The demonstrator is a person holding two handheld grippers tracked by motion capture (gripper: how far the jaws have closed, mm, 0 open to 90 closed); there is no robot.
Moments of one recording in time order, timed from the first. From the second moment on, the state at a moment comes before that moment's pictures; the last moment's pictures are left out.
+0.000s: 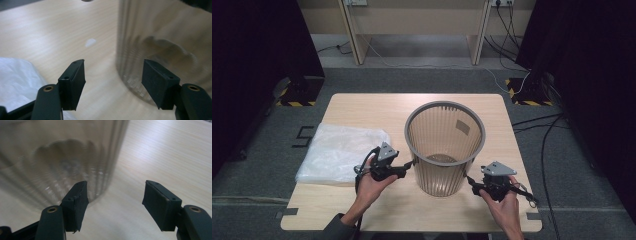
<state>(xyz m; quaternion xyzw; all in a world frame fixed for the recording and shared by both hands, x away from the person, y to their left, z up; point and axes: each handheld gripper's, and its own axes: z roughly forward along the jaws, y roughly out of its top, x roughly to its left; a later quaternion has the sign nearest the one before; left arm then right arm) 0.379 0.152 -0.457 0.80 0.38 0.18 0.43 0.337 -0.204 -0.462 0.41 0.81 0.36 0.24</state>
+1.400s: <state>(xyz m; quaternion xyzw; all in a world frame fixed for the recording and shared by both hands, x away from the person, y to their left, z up) 0.429 0.140 -0.456 0.78 0.39 0.17 0.46 0.409 -0.169 -0.461 0.36 0.82 0.40 0.20</state>
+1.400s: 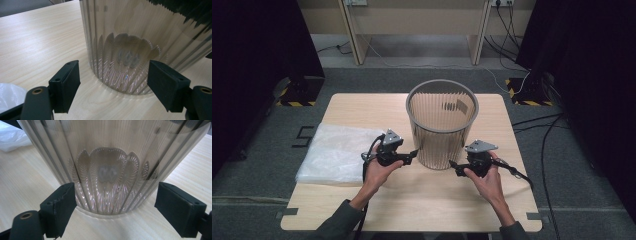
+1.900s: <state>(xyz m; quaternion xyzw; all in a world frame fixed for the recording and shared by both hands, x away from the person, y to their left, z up) 0.447 0.139 -0.458 0.78 0.39 0.18 0.46 0.442 -0.169 -0.459 0.33 0.82 0.42 0.19</state>
